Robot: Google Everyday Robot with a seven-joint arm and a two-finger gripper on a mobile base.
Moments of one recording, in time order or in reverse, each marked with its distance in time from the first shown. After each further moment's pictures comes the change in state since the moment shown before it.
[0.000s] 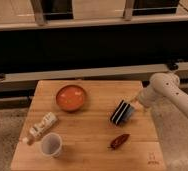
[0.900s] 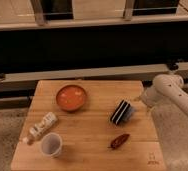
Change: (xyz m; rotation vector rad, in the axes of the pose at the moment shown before) arm 0.021 0.012 -0.006 -0.002 0.090 0.110
